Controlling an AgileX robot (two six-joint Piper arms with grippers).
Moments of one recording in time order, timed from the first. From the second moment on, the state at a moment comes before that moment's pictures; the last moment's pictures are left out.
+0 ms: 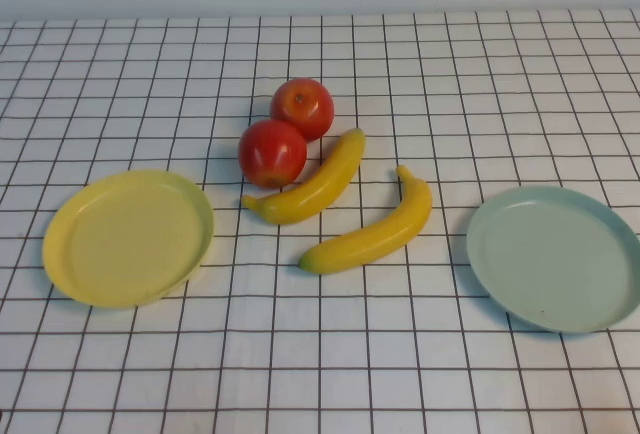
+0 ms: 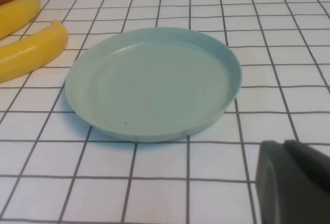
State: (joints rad) right arm 0.07 -0.01 0.03 0.07 0.38 0.02; left arm -0.04 -0.01 0.02 -0.08 0.37 -0.06
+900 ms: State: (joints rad) right arm 0.07 -0.01 0.03 0.07 0.38 0.02; left arm -0.04 -0.01 0.02 0.10 0.38 -0.04
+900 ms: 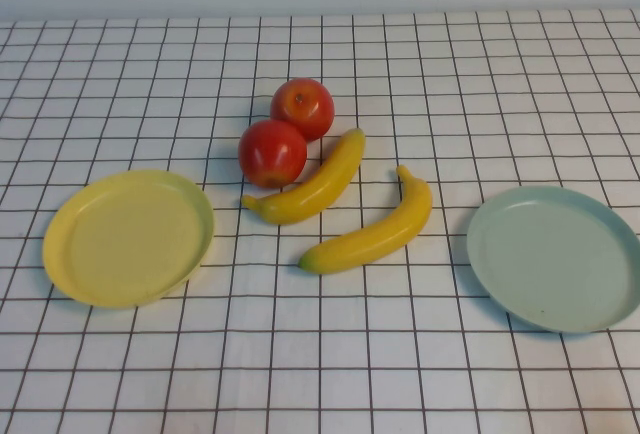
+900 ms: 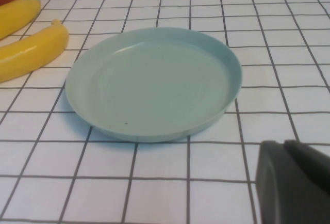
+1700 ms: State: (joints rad) right arm 0.07 -0.01 0.03 0.07 0.38 0.02; left arm -0.04 -0.01 0.02 0.13 -0.28 -0.59
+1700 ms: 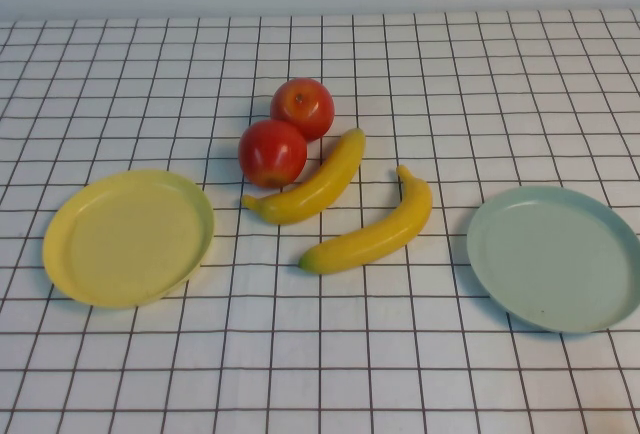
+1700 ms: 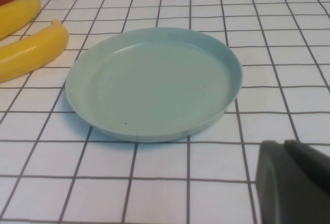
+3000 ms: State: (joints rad) right arm 0.07 -0.01 0.03 0.07 0.38 0.02; left arm -0.12 0.95 -0.63 1.79 -0.58 -1.87
